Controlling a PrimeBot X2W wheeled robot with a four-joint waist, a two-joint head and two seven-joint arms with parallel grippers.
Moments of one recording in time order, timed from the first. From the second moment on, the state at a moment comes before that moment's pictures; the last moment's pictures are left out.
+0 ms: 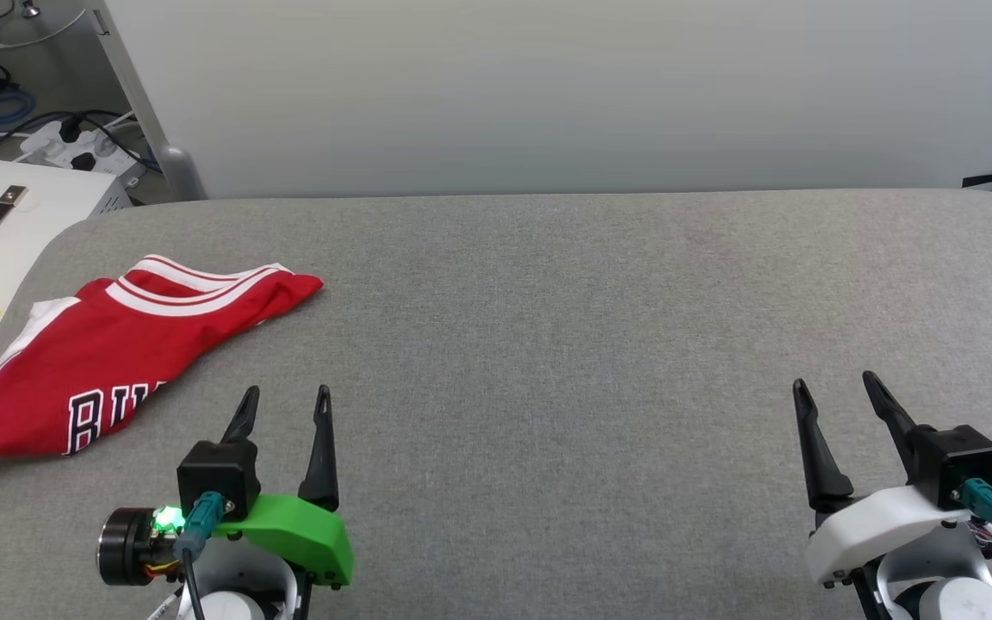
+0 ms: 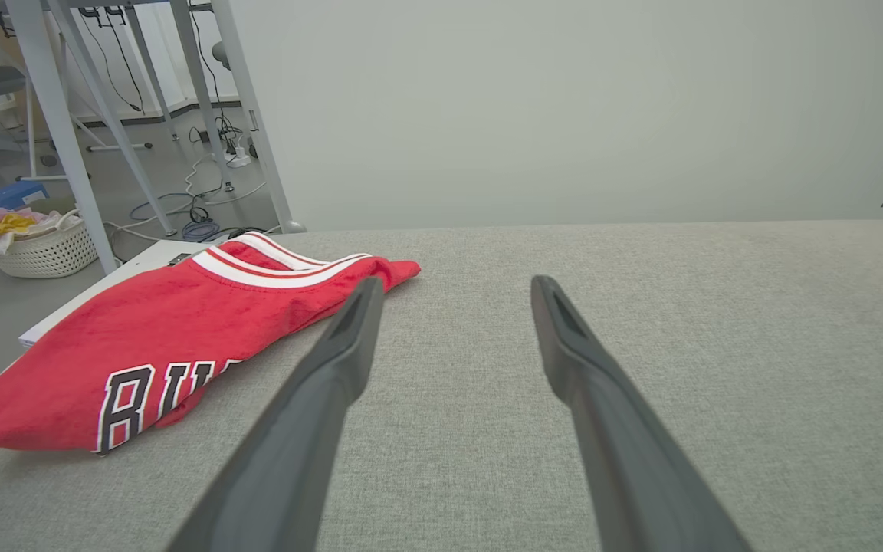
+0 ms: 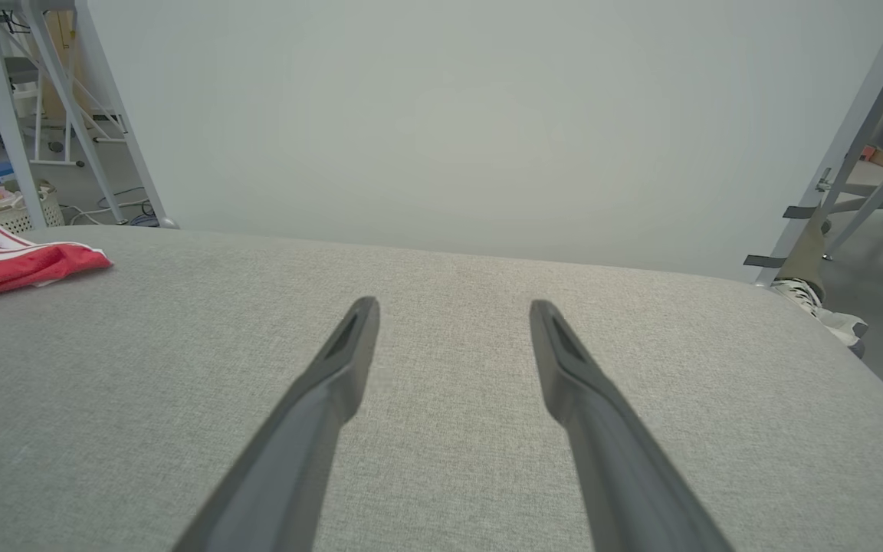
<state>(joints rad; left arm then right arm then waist) -0.01 0.05 -0.03 0.04 -0.05 0.00 -0.06 0.00 -0.05 -0.02 0.00 0.05 0.13 -0.07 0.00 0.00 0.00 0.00</state>
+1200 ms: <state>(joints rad) 0.00 0.05 -0.06 0.06 -0.10 0.00 -0.14 0.04 -0.05 -0.02 -0.02 0.08 0.13 -0.14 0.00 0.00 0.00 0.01</state>
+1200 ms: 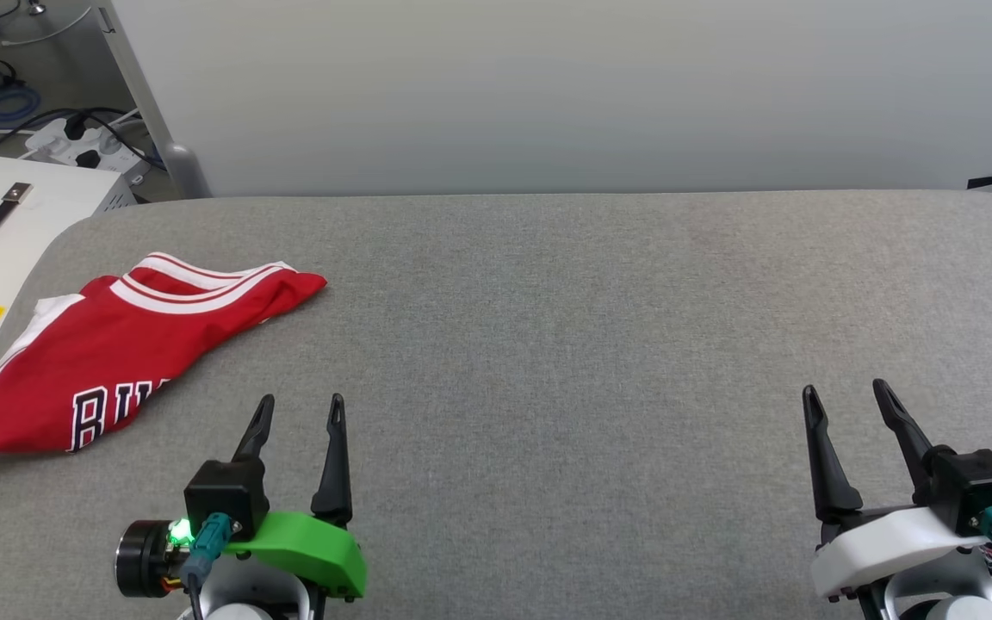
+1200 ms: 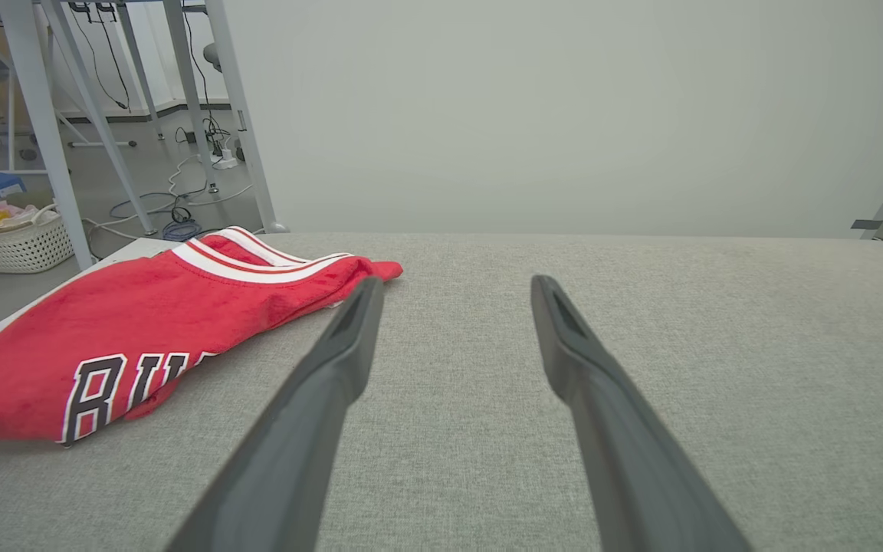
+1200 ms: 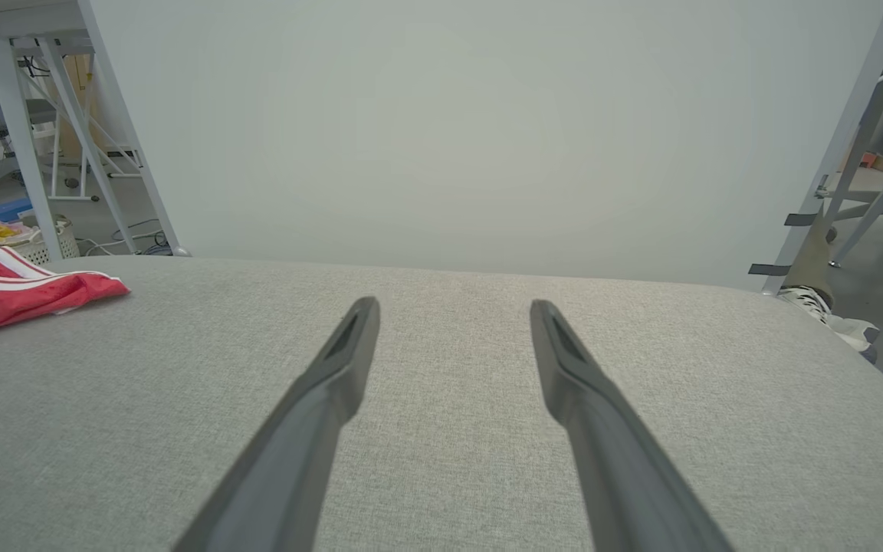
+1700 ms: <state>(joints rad) 0.01 0.05 -0.09 0.09 -0.12 0.00 -0.17 0.04 -0.05 -0.03 -0.01 0.09 0.13 -0.17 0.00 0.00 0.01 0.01</state>
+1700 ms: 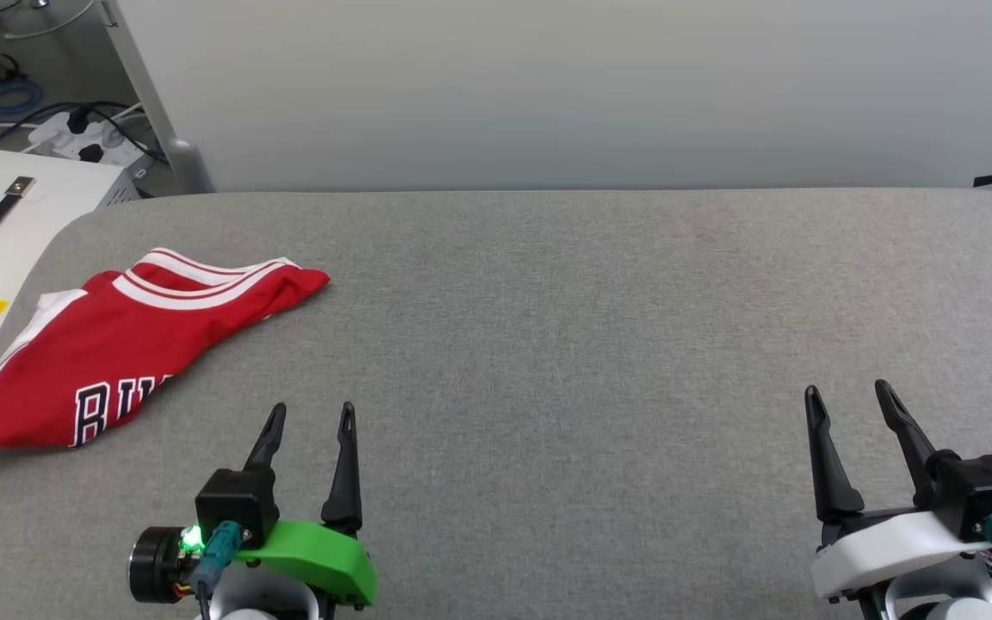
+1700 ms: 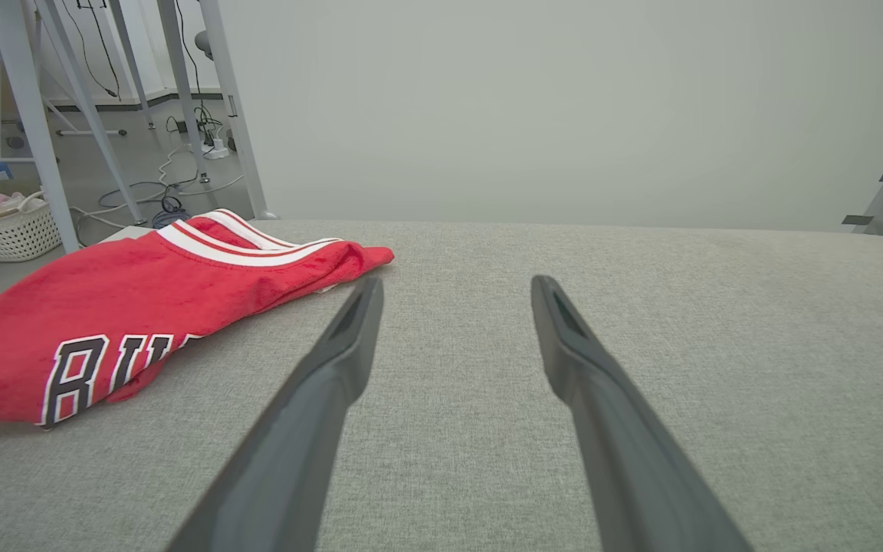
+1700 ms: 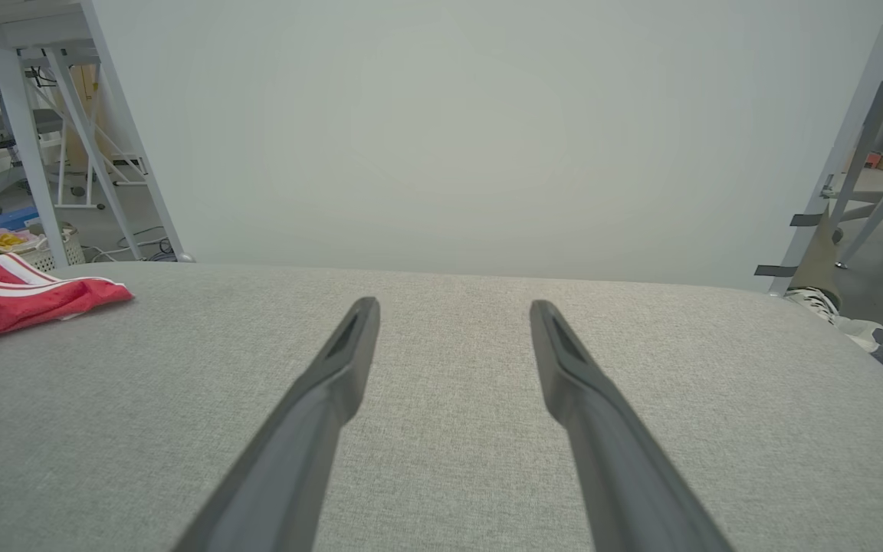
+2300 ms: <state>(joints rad) 0.01 0.05 -0.09 0.11 -0.14 0.01 -0.20 0.04 -0.05 0.02 -0.01 0.10 0.13 -0.20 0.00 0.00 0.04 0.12</state>
